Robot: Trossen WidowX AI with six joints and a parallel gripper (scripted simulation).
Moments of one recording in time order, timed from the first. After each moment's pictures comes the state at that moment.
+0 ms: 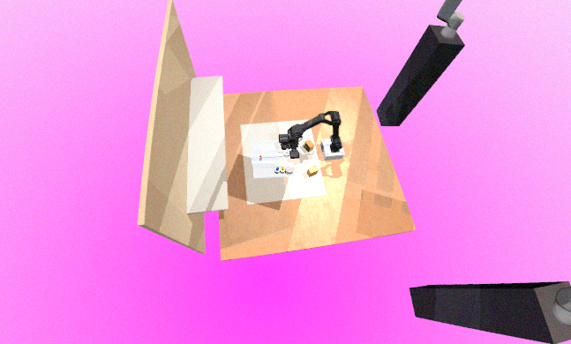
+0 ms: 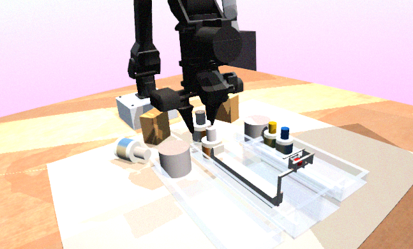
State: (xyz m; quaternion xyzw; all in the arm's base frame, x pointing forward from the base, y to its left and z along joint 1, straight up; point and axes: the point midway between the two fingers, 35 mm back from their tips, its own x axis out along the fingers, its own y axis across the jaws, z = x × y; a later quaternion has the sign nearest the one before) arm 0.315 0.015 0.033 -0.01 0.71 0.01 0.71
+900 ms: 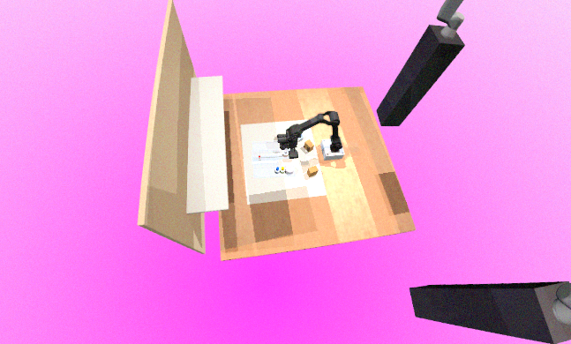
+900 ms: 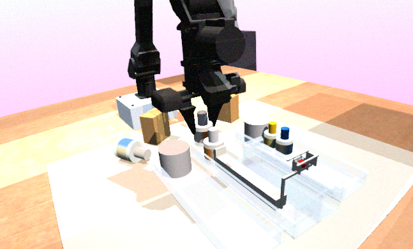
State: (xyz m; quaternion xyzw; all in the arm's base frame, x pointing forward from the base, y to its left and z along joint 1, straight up) arm 0.323 0.015 0.034 -0.01 0.71 0.01 0.71
